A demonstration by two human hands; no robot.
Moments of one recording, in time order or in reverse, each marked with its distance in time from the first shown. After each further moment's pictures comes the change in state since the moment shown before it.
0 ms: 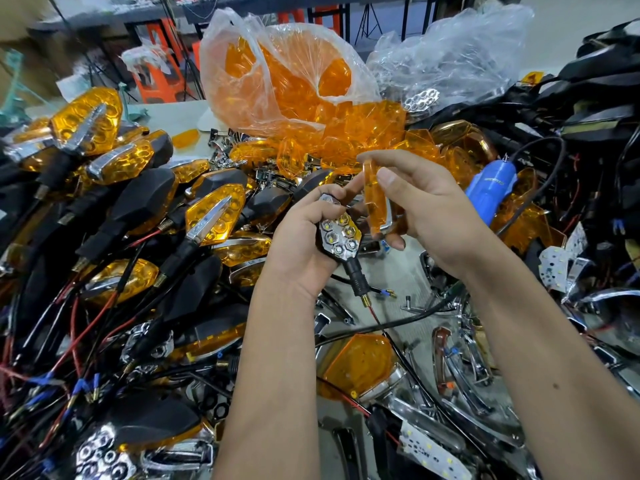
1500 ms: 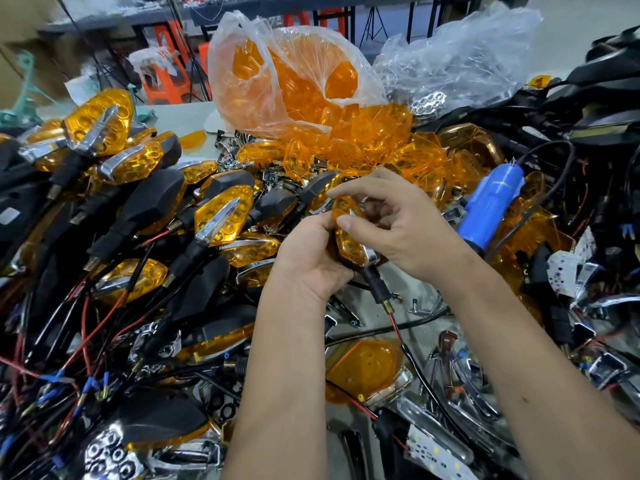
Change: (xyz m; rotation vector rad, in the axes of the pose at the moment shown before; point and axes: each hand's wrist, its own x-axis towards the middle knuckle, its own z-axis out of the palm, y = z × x) left_hand -0.004 0.001 0.005 -0.027 0.312 -0.291; right_hand 0.001 0.006 0.024 -0.545 -0.035 -0.184
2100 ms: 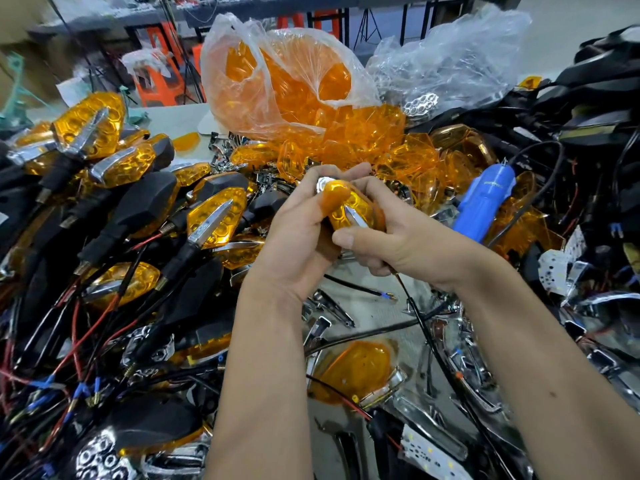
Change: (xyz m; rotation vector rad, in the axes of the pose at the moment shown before) left_hand -0.016 0.014 0.001 0.208 -0.294 0.397; right_hand -0.005 -0.004 -0.010 0.474 -0.358 0.257
